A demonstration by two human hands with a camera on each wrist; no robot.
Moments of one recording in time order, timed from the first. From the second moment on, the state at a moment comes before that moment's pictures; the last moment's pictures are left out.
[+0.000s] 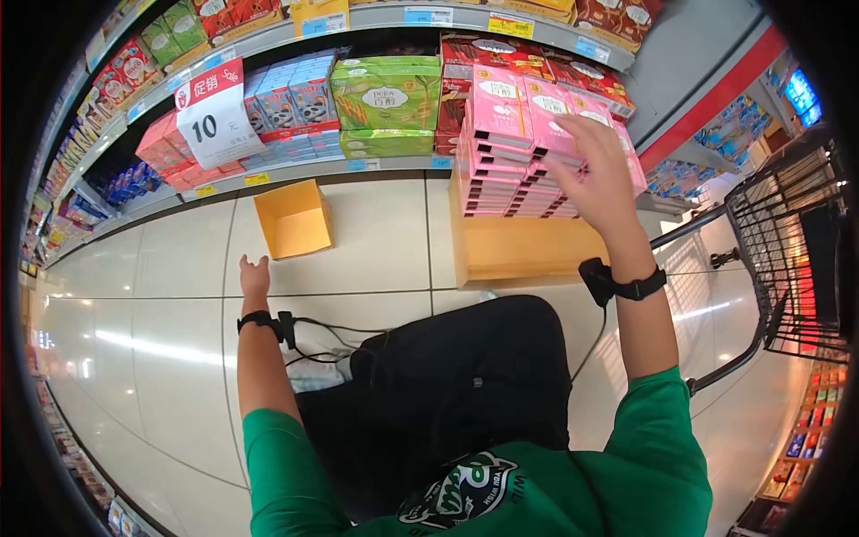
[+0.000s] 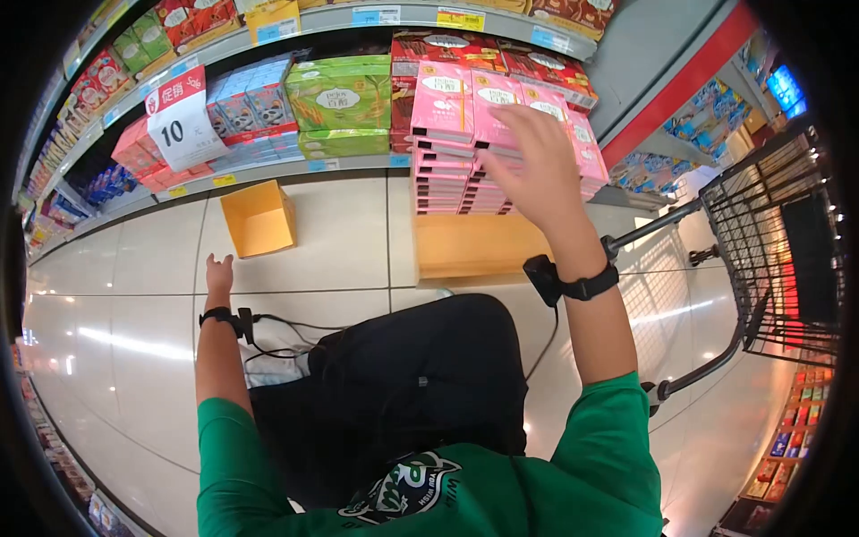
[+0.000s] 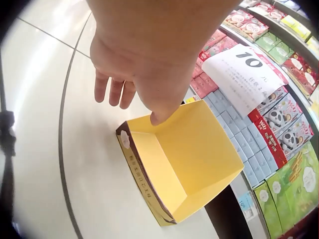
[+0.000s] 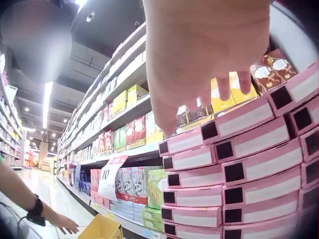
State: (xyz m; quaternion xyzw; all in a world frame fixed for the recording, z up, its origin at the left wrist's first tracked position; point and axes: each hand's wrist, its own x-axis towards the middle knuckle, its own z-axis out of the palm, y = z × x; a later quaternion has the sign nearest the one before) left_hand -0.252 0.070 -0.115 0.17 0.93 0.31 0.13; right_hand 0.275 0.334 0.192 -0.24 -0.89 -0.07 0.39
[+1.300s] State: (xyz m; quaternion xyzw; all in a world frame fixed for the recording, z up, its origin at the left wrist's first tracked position) left_hand -0.074 0.135 -0.045 0.56 0.79 0.18 0.18; right_hand 0.246 0.270 0.129 -0.28 -0.71 0.60 0.23
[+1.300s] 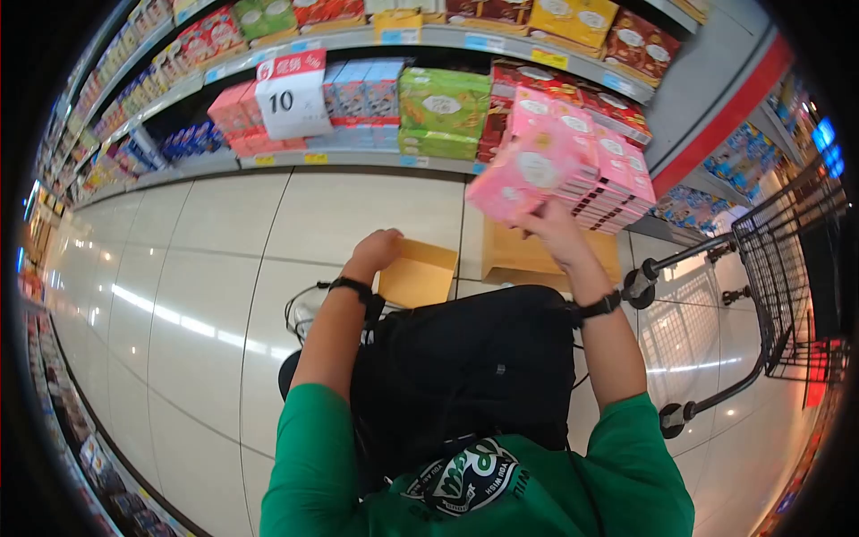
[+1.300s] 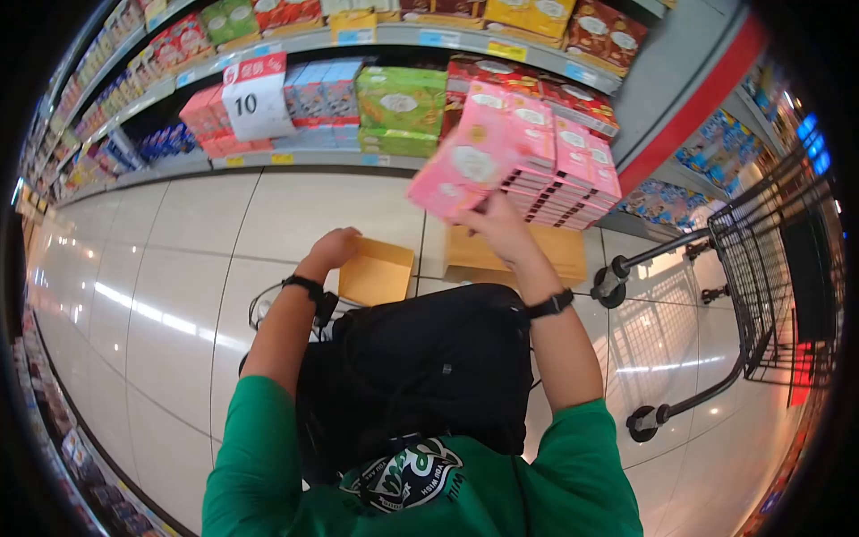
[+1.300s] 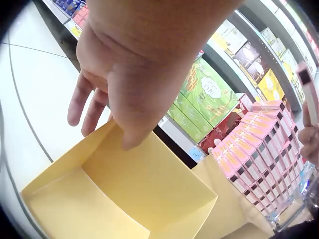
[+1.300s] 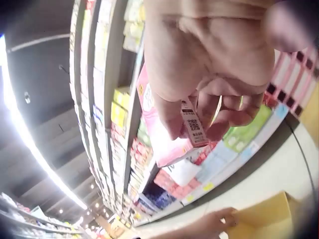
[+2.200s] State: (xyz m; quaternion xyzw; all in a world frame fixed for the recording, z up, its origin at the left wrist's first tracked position) left_hand -0.054 0.092 -0.056 0.43 0.78 0.38 0.24; right_hand 0.092 0.245 -0.095 -0.18 -0.69 0.70 0.03
